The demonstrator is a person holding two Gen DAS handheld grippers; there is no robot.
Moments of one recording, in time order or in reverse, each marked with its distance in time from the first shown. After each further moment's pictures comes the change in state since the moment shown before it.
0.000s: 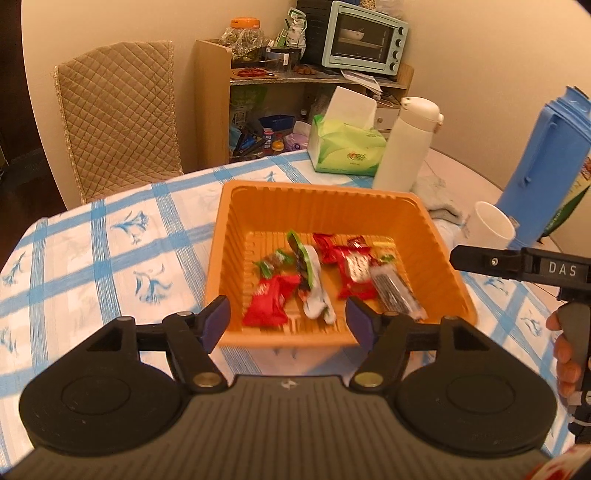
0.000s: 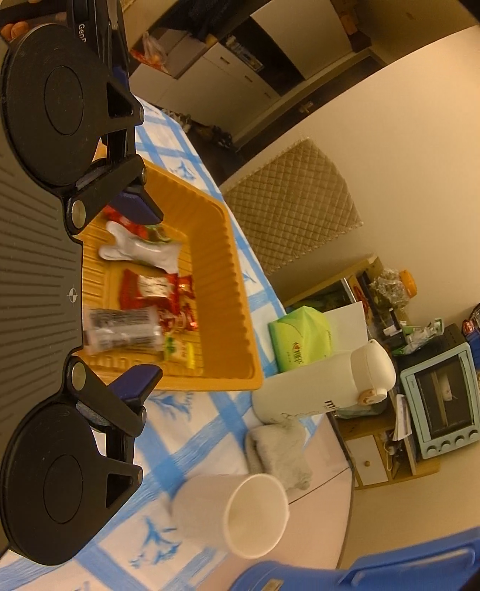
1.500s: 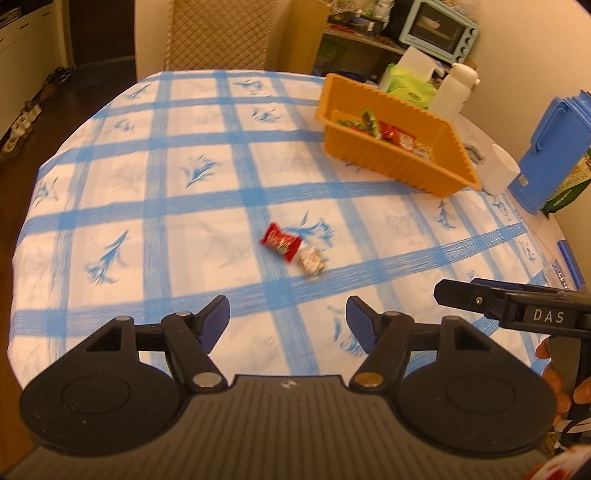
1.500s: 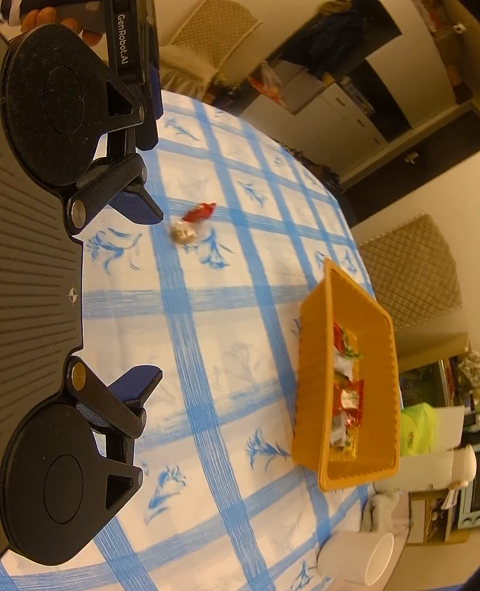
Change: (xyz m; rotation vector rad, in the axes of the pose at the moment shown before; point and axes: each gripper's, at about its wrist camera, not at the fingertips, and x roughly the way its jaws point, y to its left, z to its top) left arm -0.143 0.036 -0.183 -0.266 0.119 0.111; right arm -0.066 0.099 -0.165 -0.189 0.283 0.070
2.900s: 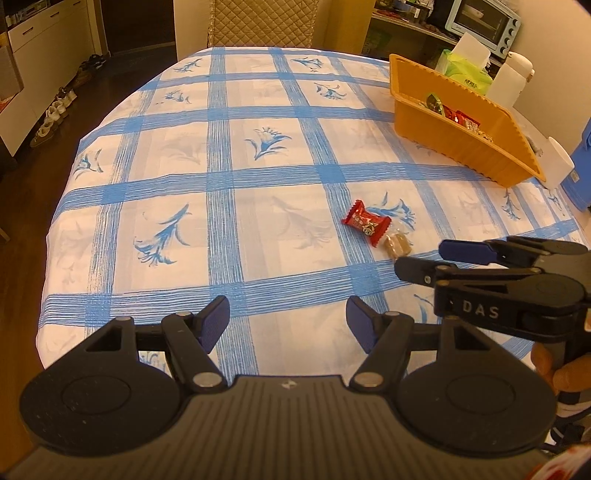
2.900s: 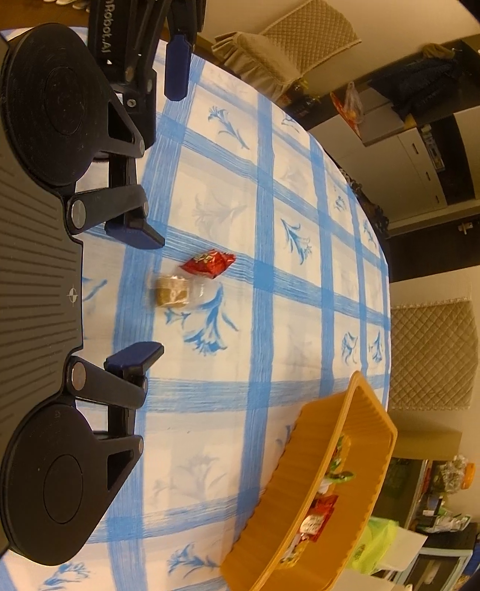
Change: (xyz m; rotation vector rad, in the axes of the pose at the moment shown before) left arm 0.027 0.042 -0.008 -0.029 0.037 0.123; right arm 0.103 0.072 0.004 -0.318 0.056 -0.016
